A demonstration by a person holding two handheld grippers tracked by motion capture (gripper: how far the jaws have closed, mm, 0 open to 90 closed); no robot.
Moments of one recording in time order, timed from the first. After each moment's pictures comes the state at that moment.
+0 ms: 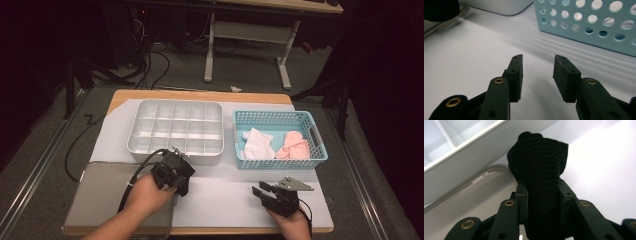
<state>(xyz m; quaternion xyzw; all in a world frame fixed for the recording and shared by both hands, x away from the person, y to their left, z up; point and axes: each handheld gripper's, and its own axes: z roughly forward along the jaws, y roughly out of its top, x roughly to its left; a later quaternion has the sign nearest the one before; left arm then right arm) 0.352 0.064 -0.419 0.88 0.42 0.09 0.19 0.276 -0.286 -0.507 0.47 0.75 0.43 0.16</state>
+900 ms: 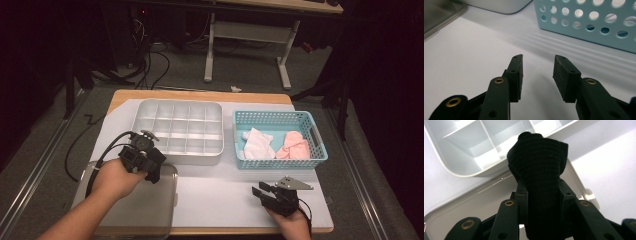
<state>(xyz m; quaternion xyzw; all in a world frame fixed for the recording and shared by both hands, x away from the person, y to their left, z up) 0.378 0.133 -0.384 0.87 0.47 0.09 0.14 0.278 -0.286 -0.508 0.48 0.75 0.43 0.16</state>
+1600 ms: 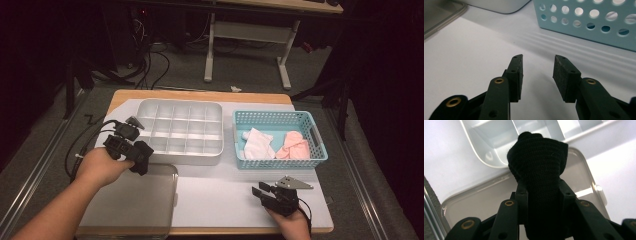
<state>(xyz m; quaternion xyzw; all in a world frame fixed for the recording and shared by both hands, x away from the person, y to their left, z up) 0.406 0.165 -0.363 0.85 0.50 0.06 0.13 0.279 -0.287 -0.509 0.48 0.75 0.43 0.15</state>
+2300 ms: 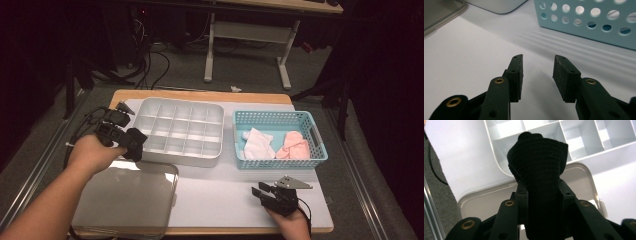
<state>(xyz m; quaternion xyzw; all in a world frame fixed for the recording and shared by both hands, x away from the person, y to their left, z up) 0.427 0.182 -0.341 0.84 0.52 0.07 0.15 0.280 -0.286 -0.509 0.48 0.75 0.42 0.15</state>
